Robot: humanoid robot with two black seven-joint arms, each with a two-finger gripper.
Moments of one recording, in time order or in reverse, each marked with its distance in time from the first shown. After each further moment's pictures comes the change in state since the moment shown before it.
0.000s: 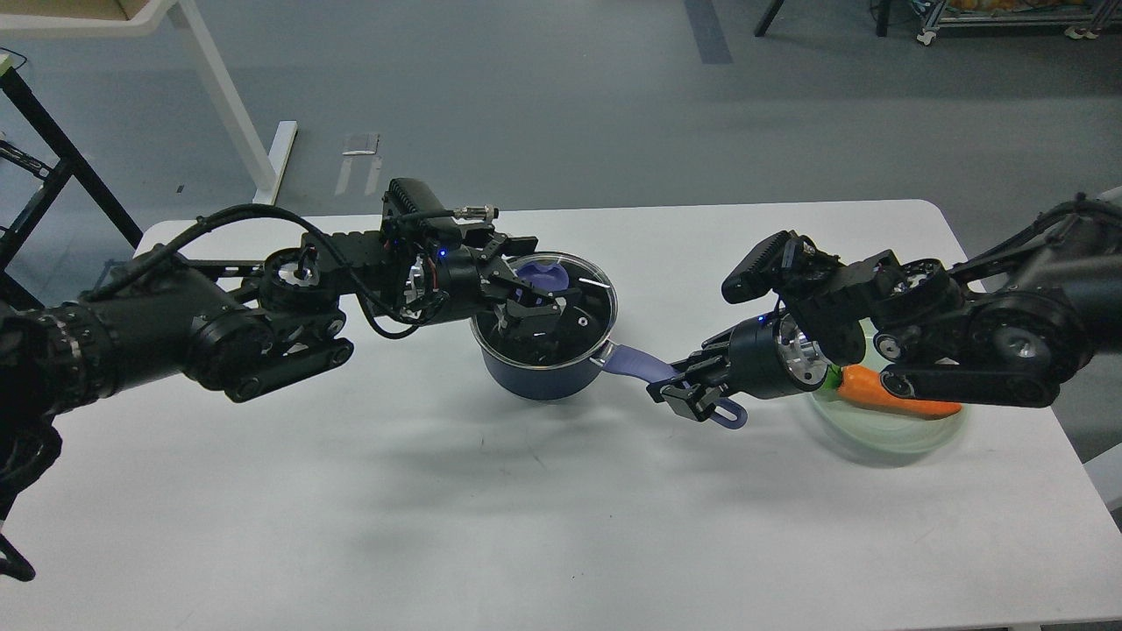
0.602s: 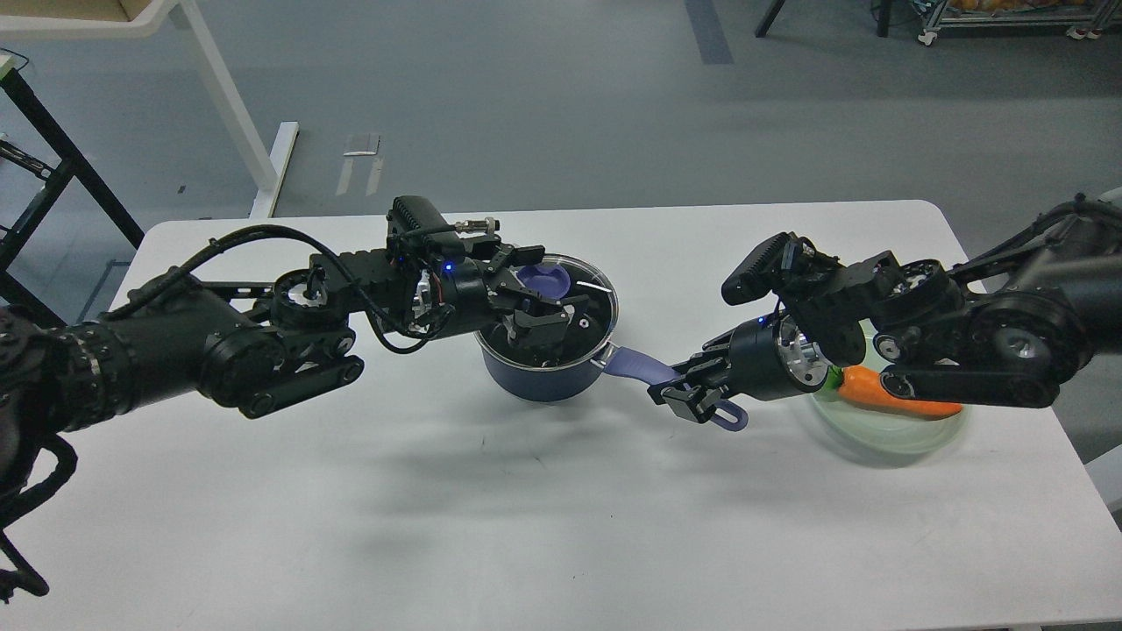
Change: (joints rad) left arm 0.043 -0.023 -0.003 0.014 -0.015 0.021 0.001; right arm 0.002 0.000 0.000 0.000 0.000 0.000 0.000
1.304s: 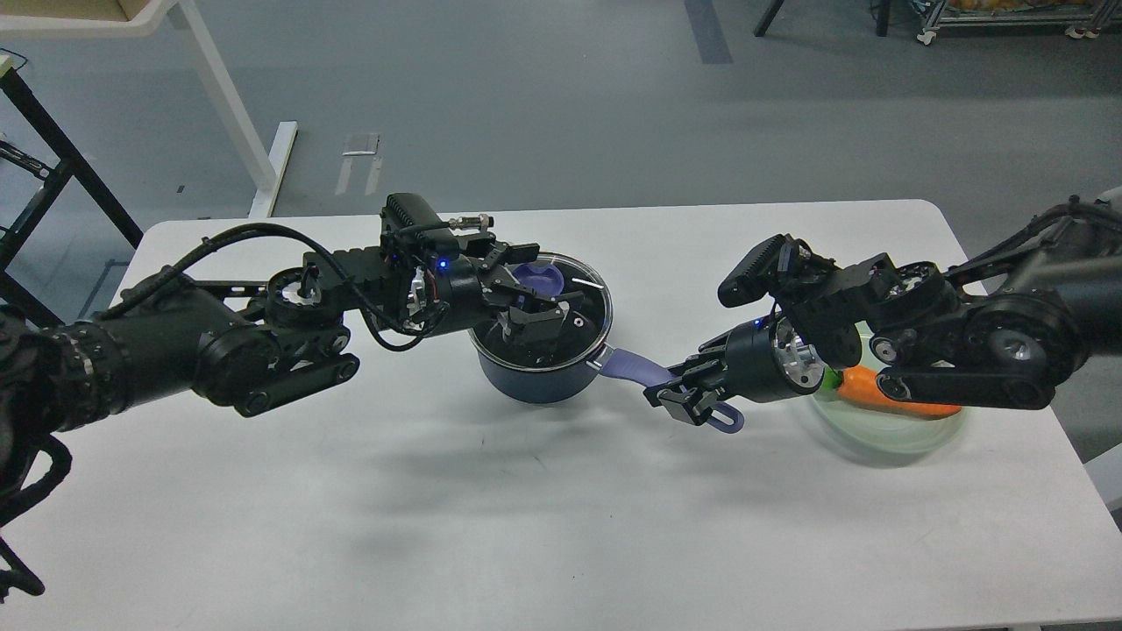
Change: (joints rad) left arm -0.002 0.014 -0.009 0.000 -0.001 0.027 0.002; right arm -0.005 0.009 0.001 0.001 0.000 0.000 0.000
